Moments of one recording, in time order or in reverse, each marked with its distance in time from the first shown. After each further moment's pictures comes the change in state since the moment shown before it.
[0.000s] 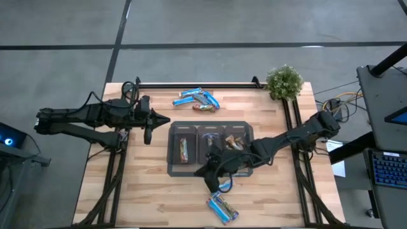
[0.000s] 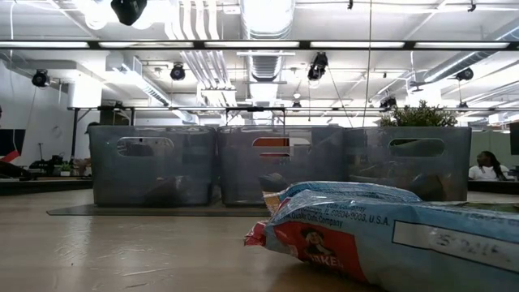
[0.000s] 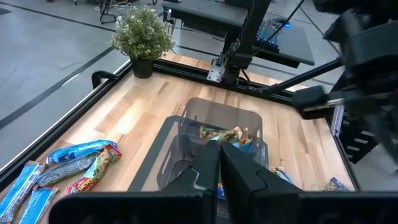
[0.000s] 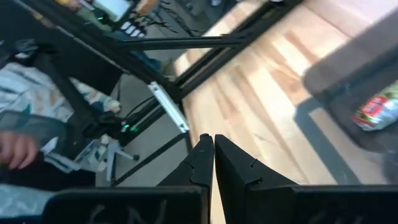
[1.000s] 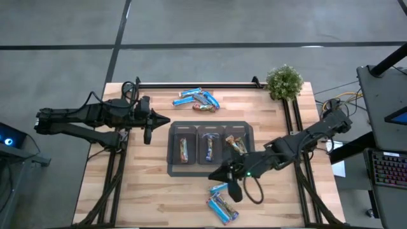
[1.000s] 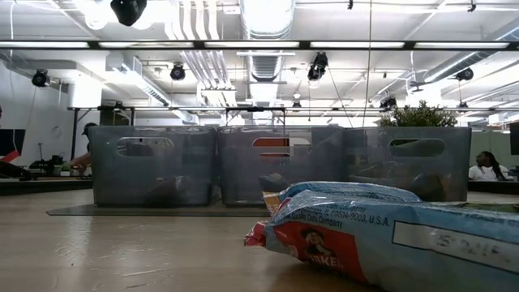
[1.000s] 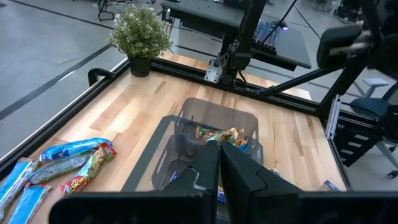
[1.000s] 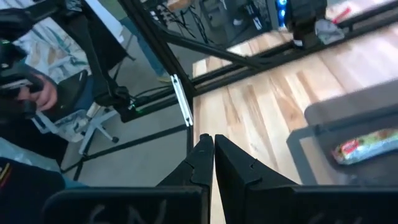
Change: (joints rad) left arm 0.000 0.000 0.000 0.003 0.009 -0.028; right arm 0.112 -0.154 0.035 -0.155 0.093 -0.283
